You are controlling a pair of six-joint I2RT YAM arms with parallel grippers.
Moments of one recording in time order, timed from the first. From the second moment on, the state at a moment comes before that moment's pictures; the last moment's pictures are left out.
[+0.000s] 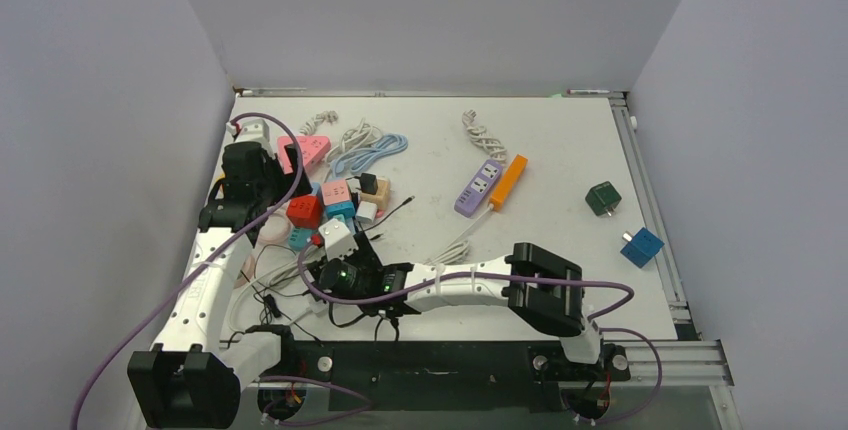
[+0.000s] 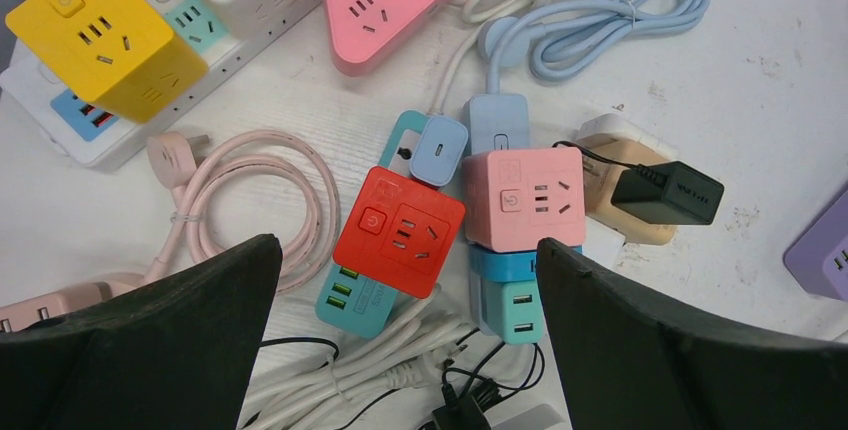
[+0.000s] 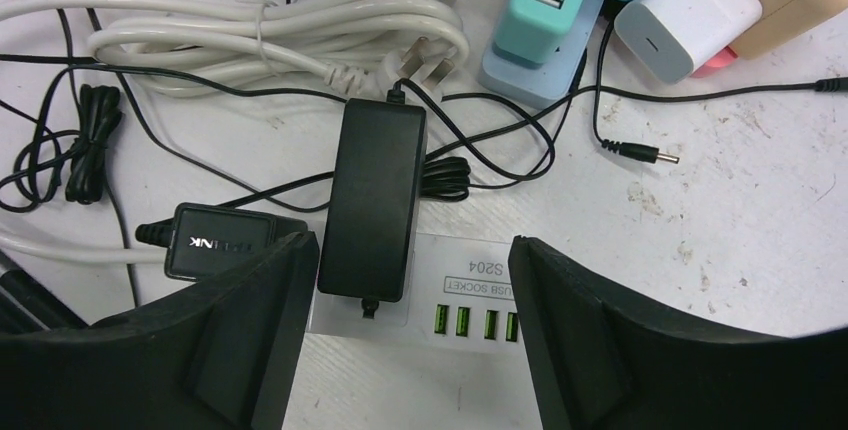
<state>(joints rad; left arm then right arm) -0.03 1.07 0.94 -0.48 -0.10 -0.29 1.39 1.97 1.39 -0.12 0.58 0.44</state>
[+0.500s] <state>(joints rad) -0.03 1.07 0.93 -0.47 -0.09 -0.29 1.39 2.05 1.47 -0.16 0.59 0.42</state>
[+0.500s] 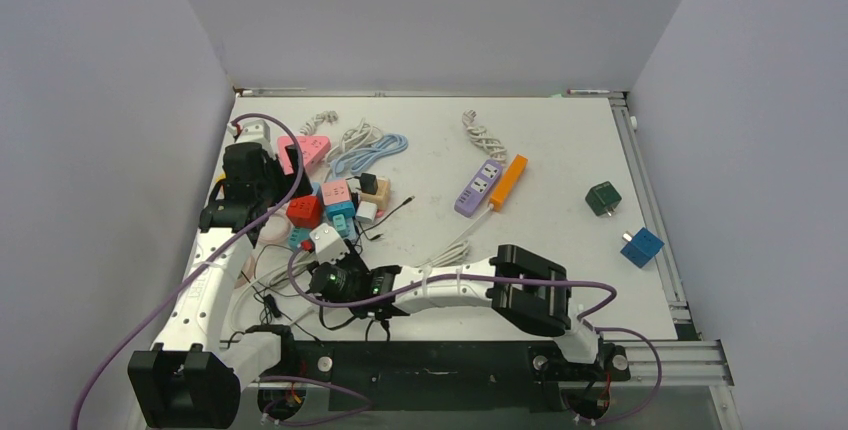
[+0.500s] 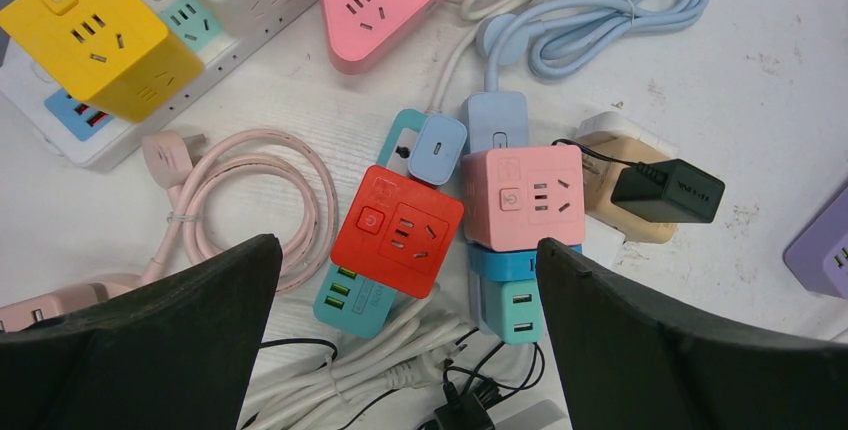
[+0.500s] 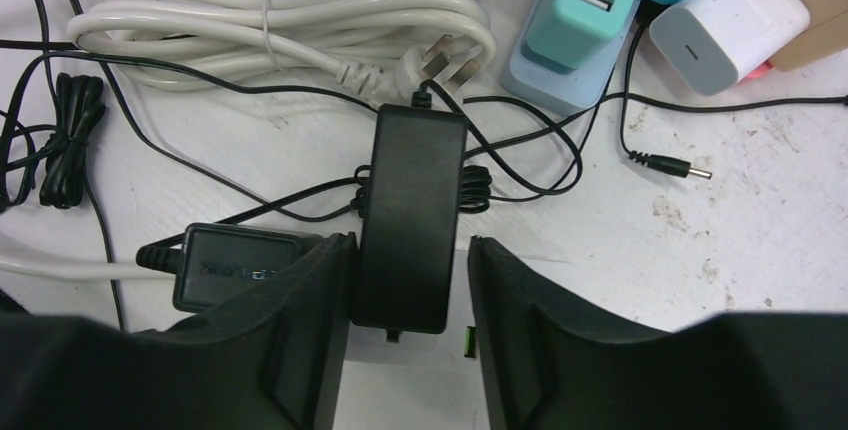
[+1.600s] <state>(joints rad) -0.28 1.09 0.87 -0.46 0.07 -0.25 1.18 1.69 0.93 0.03 0.58 0.37</state>
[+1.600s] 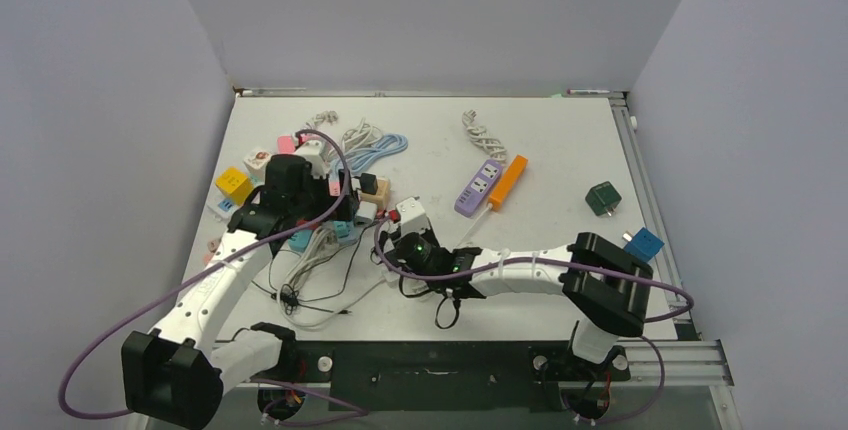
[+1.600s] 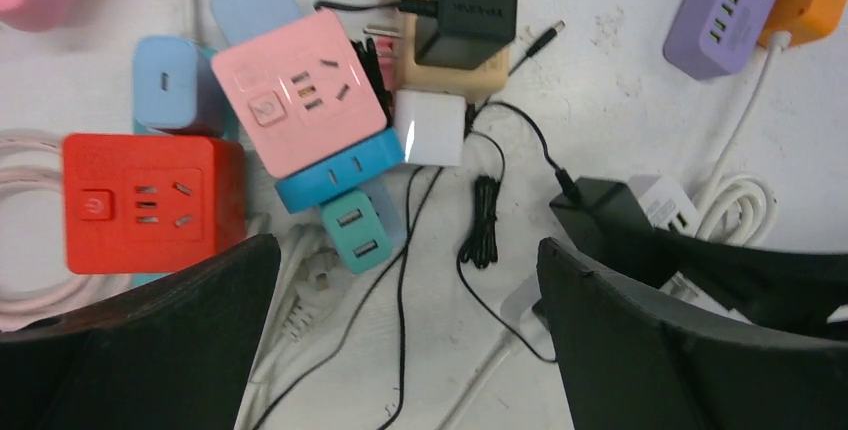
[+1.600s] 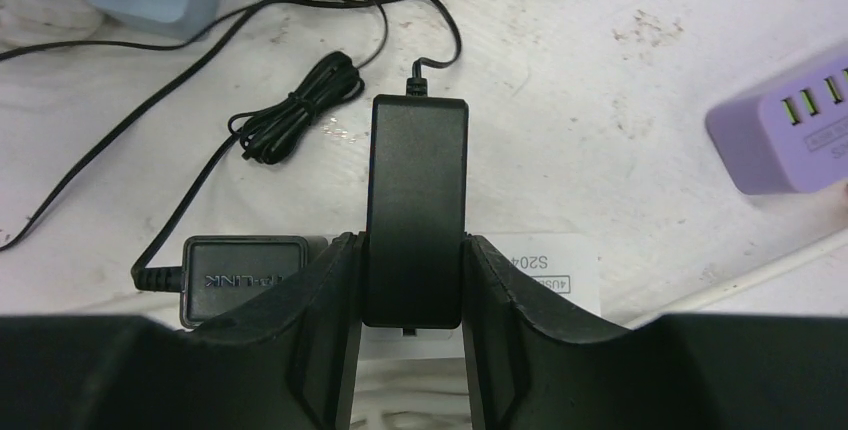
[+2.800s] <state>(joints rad) -0.76 1.11 0.48 0.06 0.02 -0.42 1.01 1.55 0.72 0.24 0.31 0.20</state>
